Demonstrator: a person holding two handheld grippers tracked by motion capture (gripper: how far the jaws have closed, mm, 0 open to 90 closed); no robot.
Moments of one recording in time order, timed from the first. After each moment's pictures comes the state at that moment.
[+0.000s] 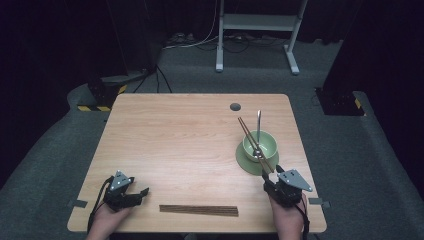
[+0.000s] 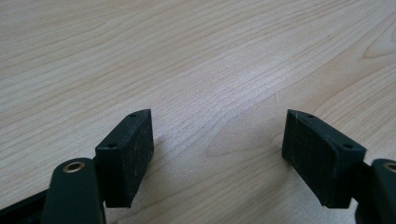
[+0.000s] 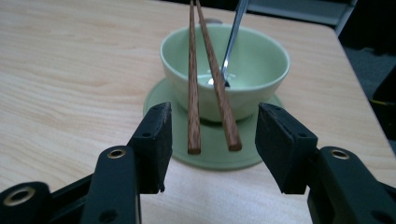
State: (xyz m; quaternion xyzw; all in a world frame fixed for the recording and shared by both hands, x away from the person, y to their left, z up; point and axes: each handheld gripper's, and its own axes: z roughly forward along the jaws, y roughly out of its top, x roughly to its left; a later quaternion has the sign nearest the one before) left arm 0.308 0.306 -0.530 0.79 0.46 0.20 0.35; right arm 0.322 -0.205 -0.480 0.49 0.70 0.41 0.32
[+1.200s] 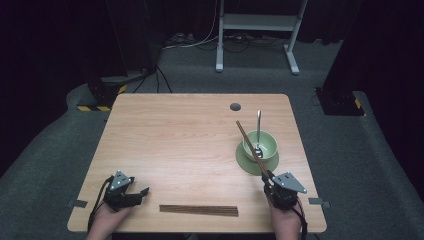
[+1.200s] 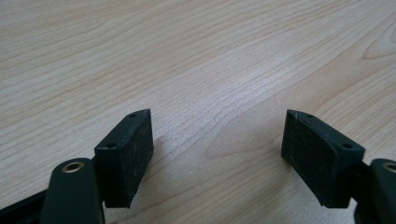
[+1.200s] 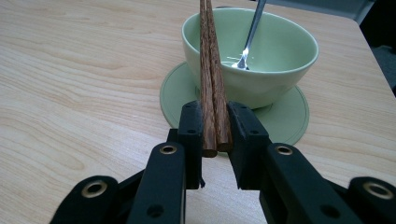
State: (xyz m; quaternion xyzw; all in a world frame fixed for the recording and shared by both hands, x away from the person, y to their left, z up) left arm 0.309 0.306 -0.530 0.79 0.46 0.20 0.35; right arm 0.318 -0.198 -0.489 0.47 0.72 0.40 0.31
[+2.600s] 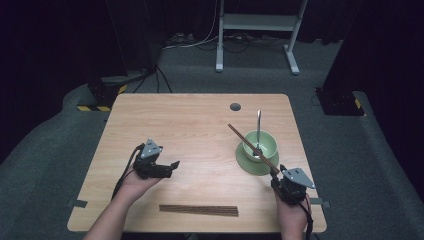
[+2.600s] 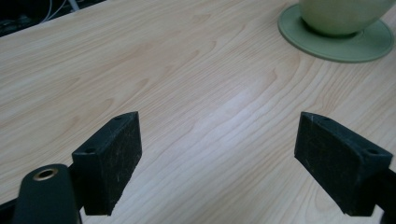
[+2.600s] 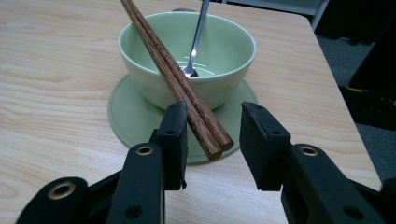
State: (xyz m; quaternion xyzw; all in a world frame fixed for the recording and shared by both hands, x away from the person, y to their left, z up) left arm 0.382 0.209 -0.454 0.80 0.39 0.21 0.40; right arm 0.331 -0.220 -0.485 0.51 0.69 0.39 0.34
